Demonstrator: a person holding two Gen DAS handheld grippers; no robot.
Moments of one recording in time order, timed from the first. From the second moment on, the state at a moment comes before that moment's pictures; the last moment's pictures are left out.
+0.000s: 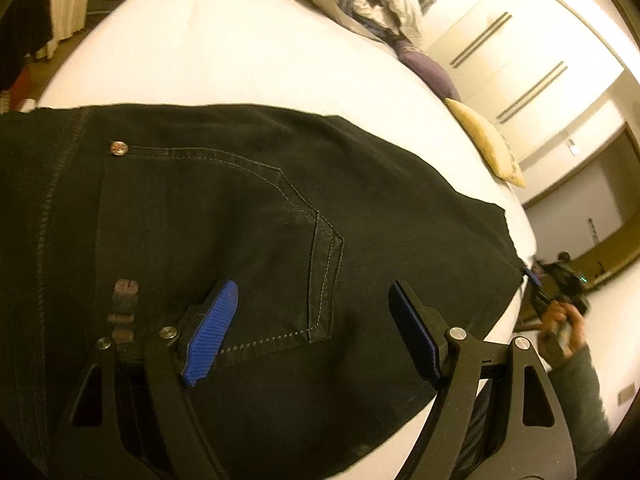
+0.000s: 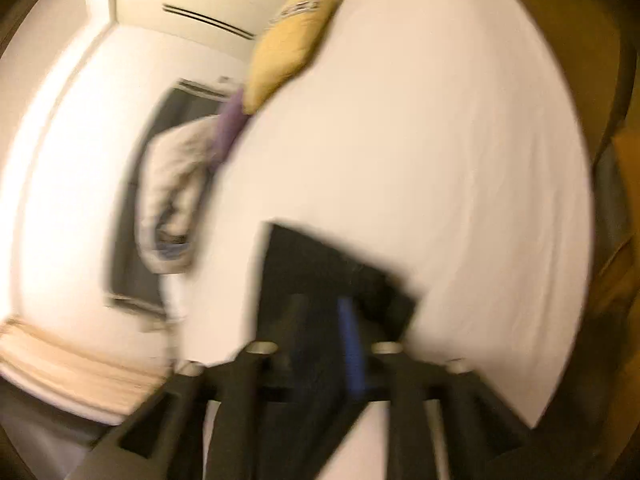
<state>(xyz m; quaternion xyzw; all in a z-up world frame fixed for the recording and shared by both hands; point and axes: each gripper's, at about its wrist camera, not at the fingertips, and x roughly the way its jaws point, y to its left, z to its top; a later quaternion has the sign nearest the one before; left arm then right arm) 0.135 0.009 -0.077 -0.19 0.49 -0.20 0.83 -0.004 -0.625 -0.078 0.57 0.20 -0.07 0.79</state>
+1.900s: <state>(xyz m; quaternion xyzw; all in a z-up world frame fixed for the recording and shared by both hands) 0.140 -0.068 -0.083 -0.15 0.53 -0.26 0.79 0.005 -0.539 -0.111 0.62 0.31 -0.03 0.72</state>
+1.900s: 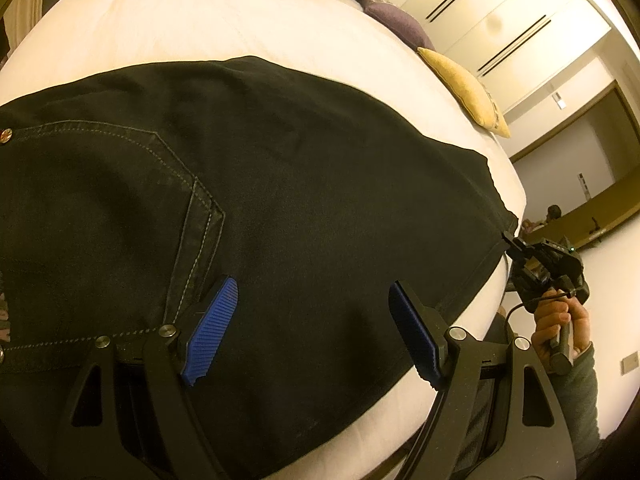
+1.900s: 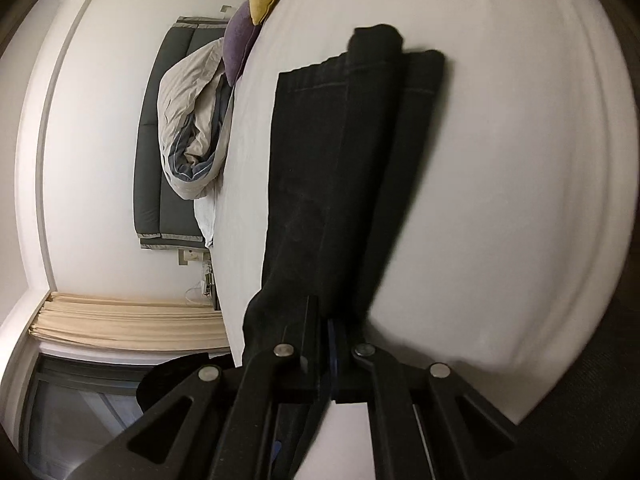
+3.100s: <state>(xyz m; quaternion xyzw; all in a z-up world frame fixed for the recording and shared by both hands) 0.141 -0.066 -0.090 -0.14 0.53 -0.26 0.80 -0.031 -0.617 -0.108 0.61 0.20 -0.12 0.75</state>
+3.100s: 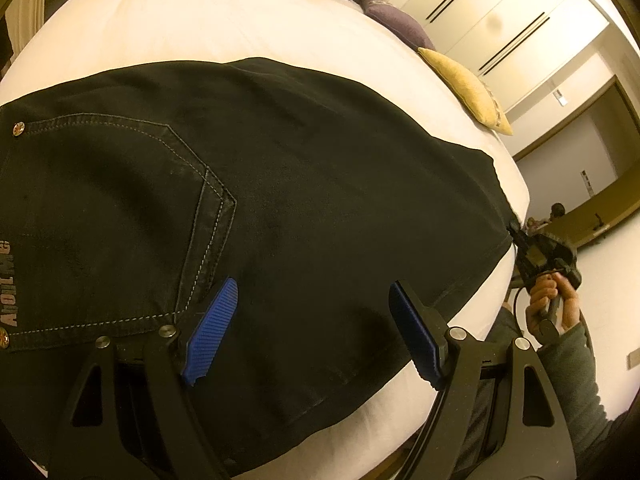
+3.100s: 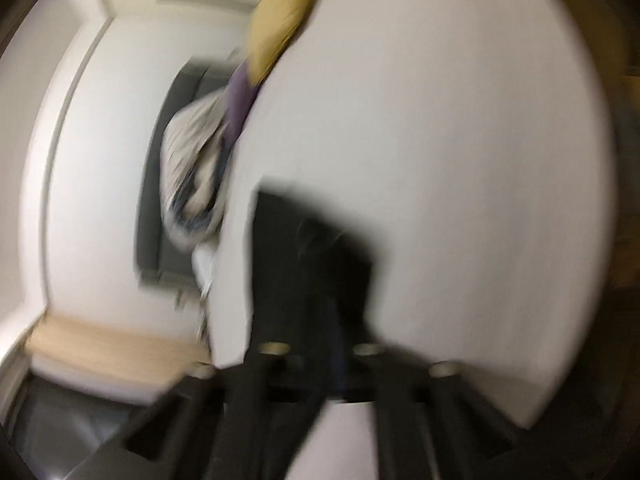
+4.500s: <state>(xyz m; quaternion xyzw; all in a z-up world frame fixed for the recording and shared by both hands) 0.149 -0.054 -0.094 -0.17 0.53 -0.26 0.79 0.007 -0.607 -0.110 0.61 0.20 -0.11 0.76</state>
